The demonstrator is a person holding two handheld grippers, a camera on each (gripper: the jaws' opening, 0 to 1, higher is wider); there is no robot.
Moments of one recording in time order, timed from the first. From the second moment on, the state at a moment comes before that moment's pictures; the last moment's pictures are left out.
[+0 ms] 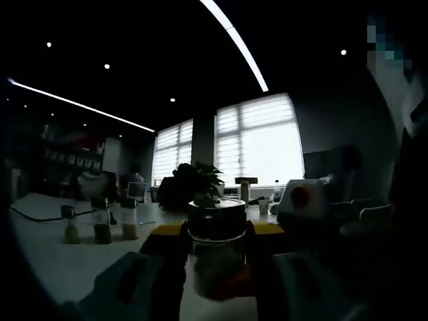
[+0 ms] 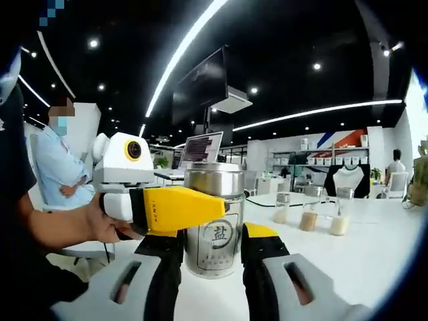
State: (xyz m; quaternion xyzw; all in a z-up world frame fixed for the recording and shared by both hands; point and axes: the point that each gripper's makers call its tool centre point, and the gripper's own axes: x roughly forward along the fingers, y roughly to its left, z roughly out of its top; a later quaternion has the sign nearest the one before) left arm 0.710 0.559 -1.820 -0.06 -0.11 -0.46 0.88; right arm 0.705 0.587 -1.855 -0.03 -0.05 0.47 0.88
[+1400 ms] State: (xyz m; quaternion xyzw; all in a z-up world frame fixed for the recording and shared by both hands) left arm 0.721 0.554 -1.833 -0.04 -0.07 -0.43 0.90; right arm 0.720 0.587 -1.868 -0.02 -0.03 0.40 0.91
